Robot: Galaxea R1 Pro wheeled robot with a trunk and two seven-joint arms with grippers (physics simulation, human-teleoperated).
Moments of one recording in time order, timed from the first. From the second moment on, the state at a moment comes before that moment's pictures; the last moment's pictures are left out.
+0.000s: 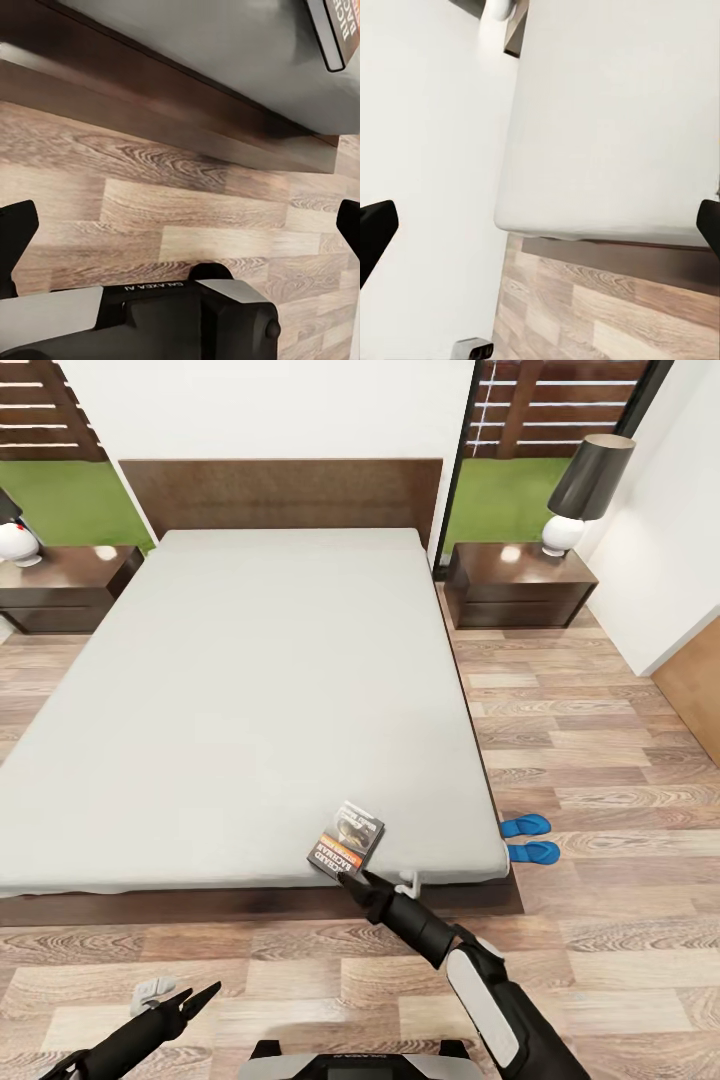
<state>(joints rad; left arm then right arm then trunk) -0.44 0.25 0.55 -0.27 0.00 -0.04 -1.02 -0.38 0.04 0.30 -1.08 -0.72 0.20 0.62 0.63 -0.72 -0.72</state>
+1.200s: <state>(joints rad) -0.44 0.22 0.55 -0.27 -0.01 -0.05 -1.02 -0.38 0.05 0.35 -0.95 -1.27 0.09 0.54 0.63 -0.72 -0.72</state>
